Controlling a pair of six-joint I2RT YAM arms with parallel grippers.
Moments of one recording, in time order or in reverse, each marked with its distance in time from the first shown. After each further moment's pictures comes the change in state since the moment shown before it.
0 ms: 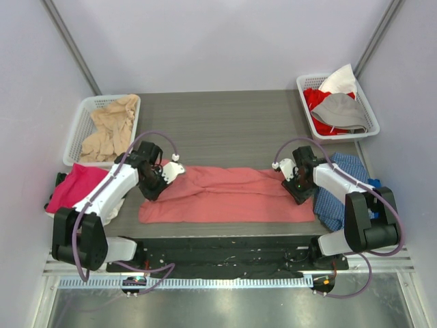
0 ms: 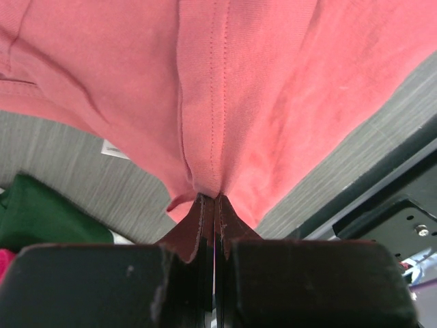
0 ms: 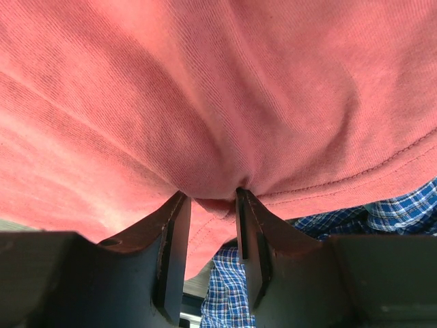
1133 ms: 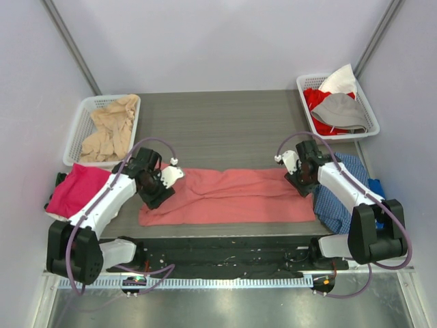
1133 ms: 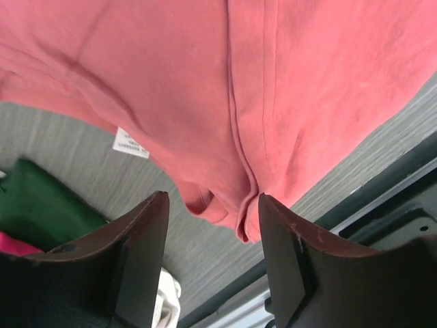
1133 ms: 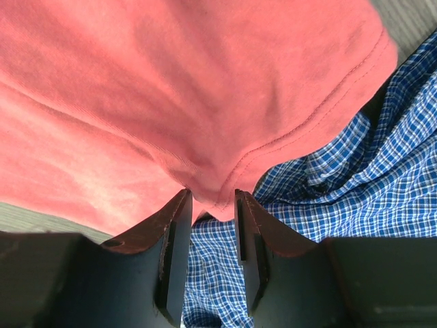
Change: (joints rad) left arm -0.025 -0.111 -0.098 0.054 -0.049 -0.025; right arm 0.001 -0.090 0.076 -0.069 0.054 -0.005
